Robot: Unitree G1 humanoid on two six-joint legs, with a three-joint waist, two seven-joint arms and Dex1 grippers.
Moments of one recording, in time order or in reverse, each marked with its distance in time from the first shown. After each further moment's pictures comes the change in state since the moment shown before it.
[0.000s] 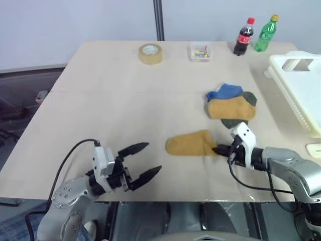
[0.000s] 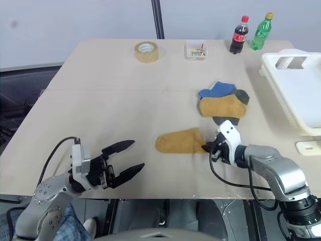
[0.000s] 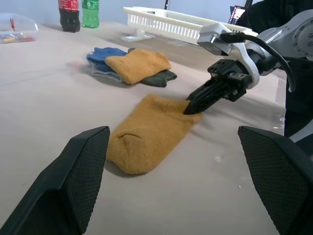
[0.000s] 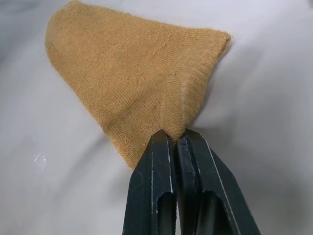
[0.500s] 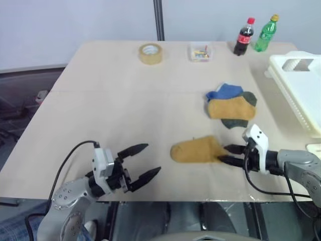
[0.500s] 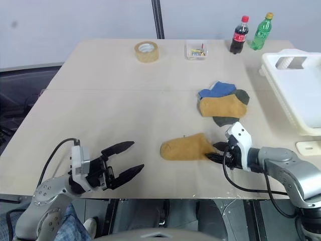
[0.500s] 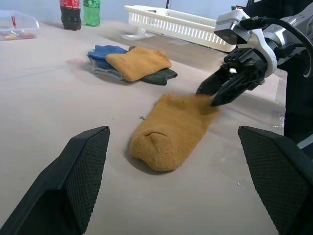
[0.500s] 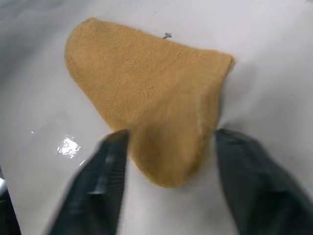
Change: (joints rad) left arm 0.005 0.000 0.000 0.008 0.000 -0.009 -0.005; right arm 0.086 -0.119 -0.089 -0.044 0.078 -0.029 0.112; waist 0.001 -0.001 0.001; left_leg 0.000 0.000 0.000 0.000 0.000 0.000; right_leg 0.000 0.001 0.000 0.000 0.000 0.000
